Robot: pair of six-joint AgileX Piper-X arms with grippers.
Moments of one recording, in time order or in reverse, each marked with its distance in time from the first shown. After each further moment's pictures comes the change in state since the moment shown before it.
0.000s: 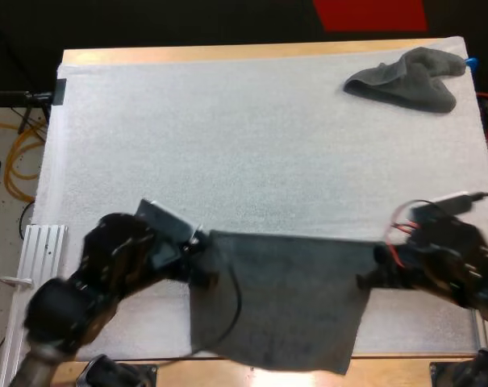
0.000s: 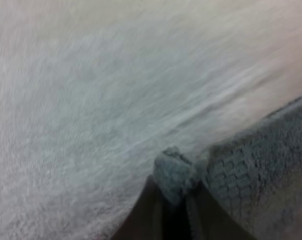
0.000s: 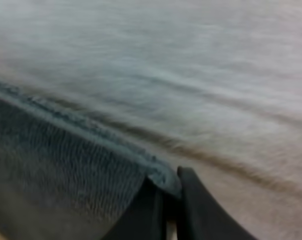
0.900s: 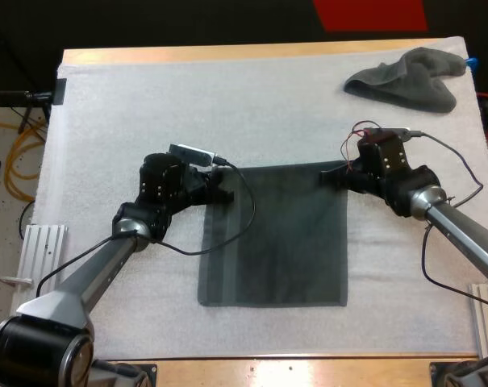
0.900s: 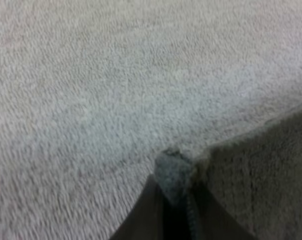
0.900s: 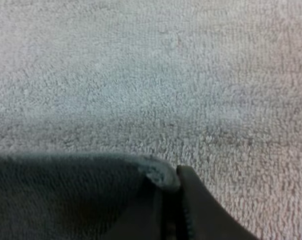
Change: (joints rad) left arm 0.254 0.776 0.152 -0.955 0.113 0.059; right arm -0.396 0.764 0.058 -0.864 -0.113 -0.132
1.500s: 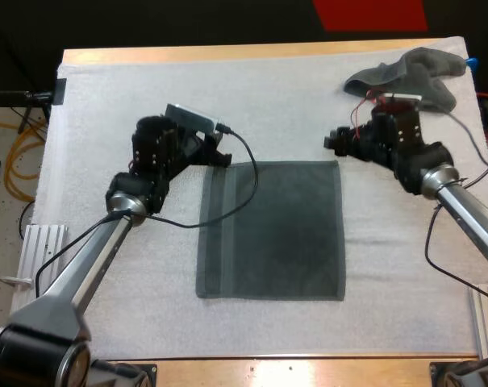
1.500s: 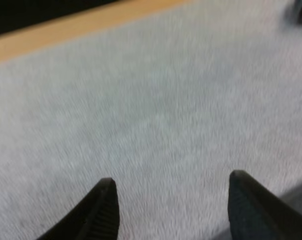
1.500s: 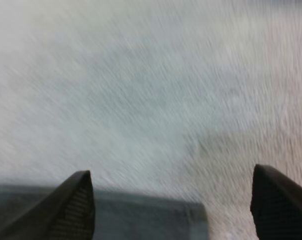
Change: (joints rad) left arm 0.000 -0.040 -0.225 0.110 -0.118 0.145; right arm -0.049 -0.024 -0.149 0.009 -0.060 0.000
